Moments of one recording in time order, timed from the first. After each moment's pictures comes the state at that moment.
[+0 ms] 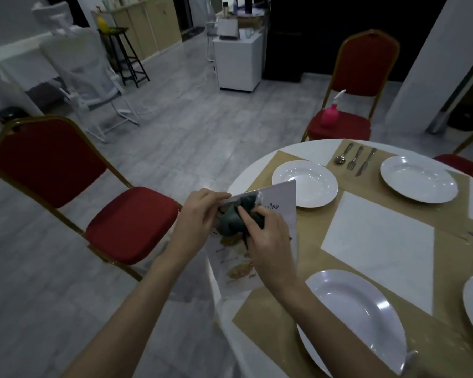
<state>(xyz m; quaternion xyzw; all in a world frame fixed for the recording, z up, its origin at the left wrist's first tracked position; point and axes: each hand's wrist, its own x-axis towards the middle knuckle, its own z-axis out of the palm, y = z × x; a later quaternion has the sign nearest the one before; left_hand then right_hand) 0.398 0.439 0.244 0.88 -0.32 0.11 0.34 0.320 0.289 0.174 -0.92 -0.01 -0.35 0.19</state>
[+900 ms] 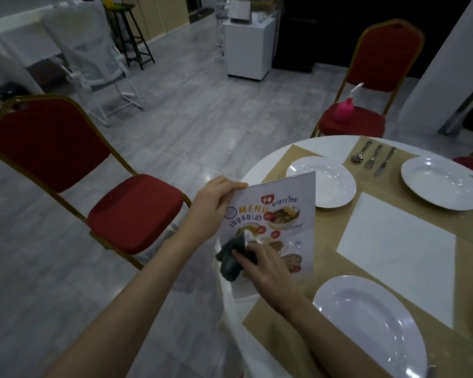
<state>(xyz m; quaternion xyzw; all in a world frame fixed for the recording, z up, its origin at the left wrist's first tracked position) 0.434 0.443 0.242 0.87 -0.31 0.04 0.39 0.318 0.306 0.103 -0.93 -0.19 -0.26 0.16</state>
